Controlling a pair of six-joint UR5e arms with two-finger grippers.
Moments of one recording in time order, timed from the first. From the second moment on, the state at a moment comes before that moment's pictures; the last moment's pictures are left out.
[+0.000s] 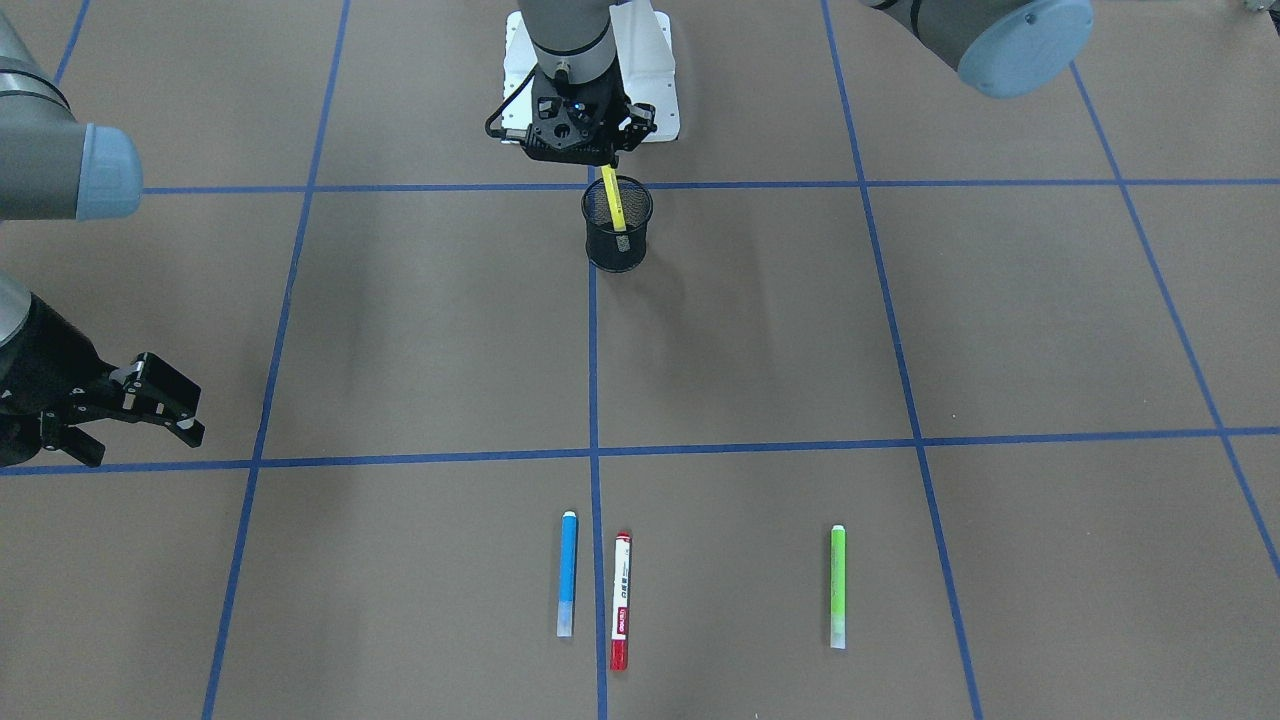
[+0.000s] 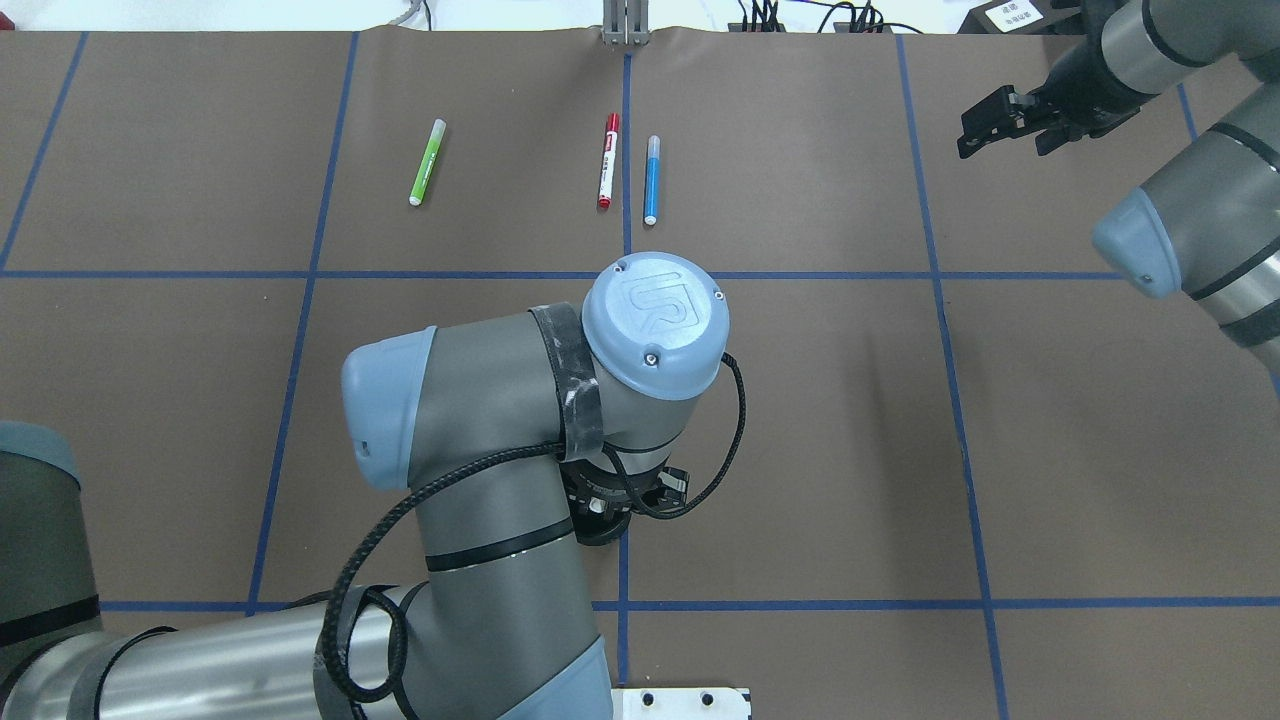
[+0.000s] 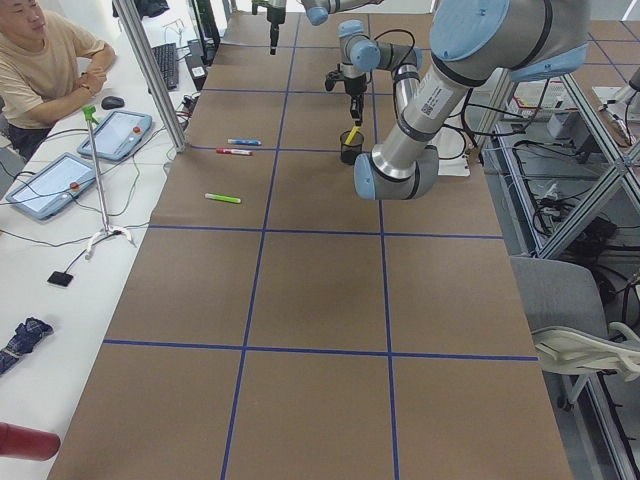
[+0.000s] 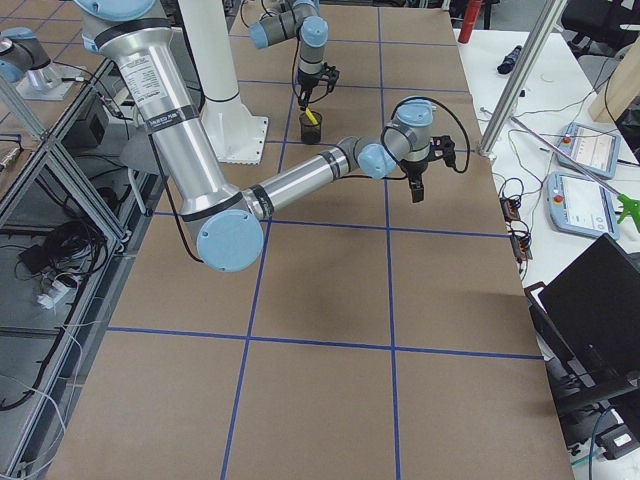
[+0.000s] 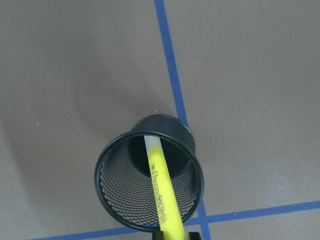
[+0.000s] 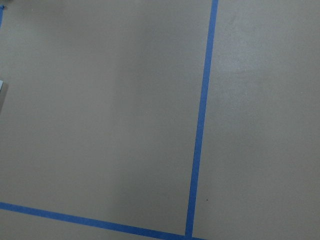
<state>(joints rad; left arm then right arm) -0.38 -2.52 -1.79 -0.99 -1.92 -1.05 1.10 -1.16 1.62 -1.30 2.21 0.70</state>
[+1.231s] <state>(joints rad) -0.55 -2.40 -2.12 -0.94 -1.94 -1.00 1.10 -1.16 1.62 -1.30 2.20 0.70</state>
